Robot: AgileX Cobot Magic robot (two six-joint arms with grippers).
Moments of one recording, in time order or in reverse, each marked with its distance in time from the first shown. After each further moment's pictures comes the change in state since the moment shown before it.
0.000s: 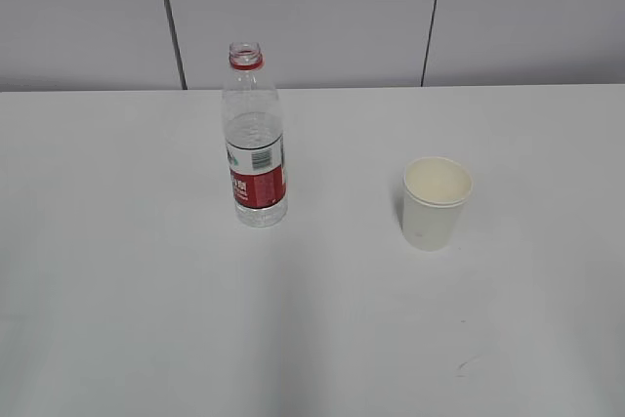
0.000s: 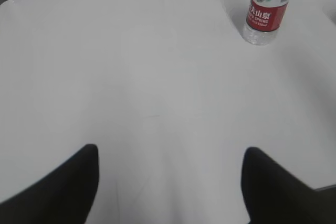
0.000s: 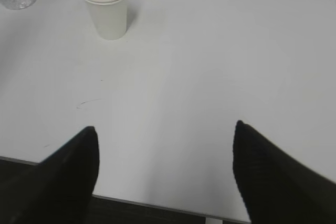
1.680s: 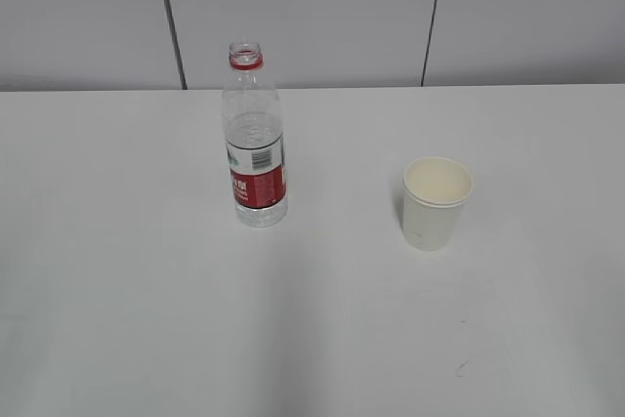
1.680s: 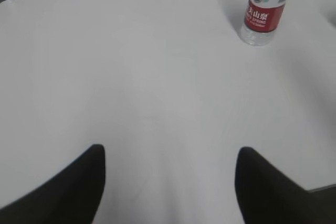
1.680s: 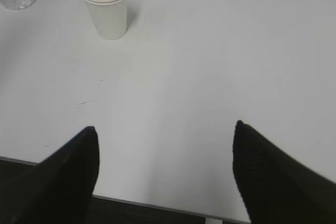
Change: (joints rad) left arm 0.000 0.000 0.000 0.000 -0.002 0.000; right arm 0.000 0.000 0.000 0.000 0.000 0.000
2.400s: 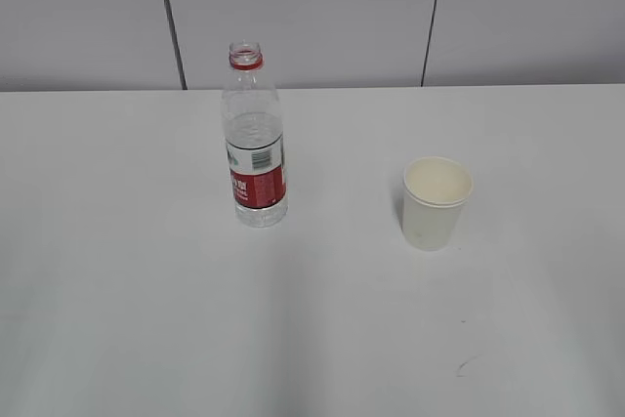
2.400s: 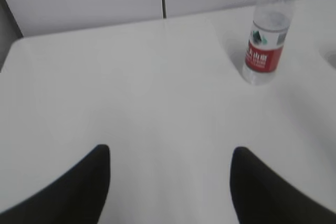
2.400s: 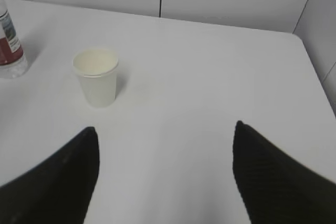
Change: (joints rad) left arm 0.000 0.000 -0.017 -0.006 -0.089 0.000; right arm 0.000 0.050 0.014 -0.002 -0.249 -0.003
